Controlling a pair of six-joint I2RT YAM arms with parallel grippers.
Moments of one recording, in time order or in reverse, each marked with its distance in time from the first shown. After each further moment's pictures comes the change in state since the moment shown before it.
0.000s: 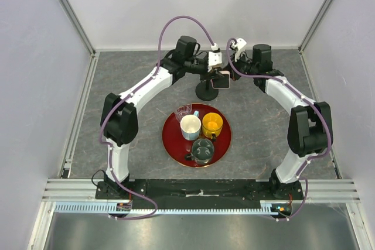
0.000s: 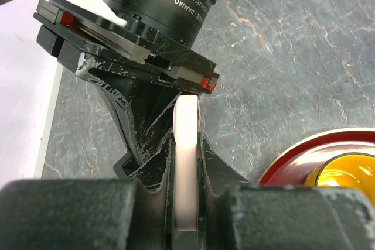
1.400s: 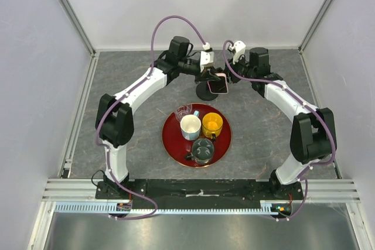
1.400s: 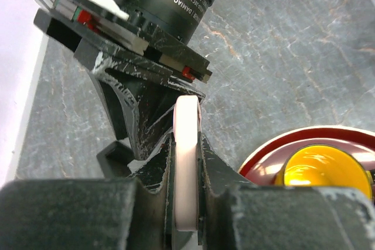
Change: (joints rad) left arm 0.029 -0.033 -0.042 -0.006 0.126 -0.005; right arm 0.051 -0.079 -0.057 -0.029 0.153 0.024
